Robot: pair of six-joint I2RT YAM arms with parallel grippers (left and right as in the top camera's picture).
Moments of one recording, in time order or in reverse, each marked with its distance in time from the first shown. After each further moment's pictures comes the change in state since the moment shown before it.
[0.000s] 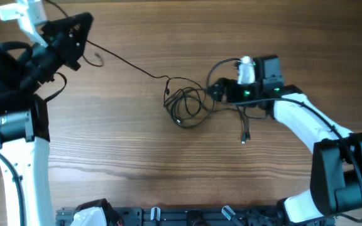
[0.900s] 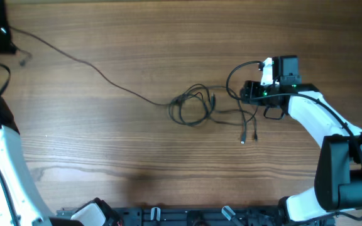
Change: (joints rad) left arm 0.331 0.113 -0.004 0.340 -0.206 -0.010; right arm -0.155 0.008 0.009 -0.192 0.353 -0.138
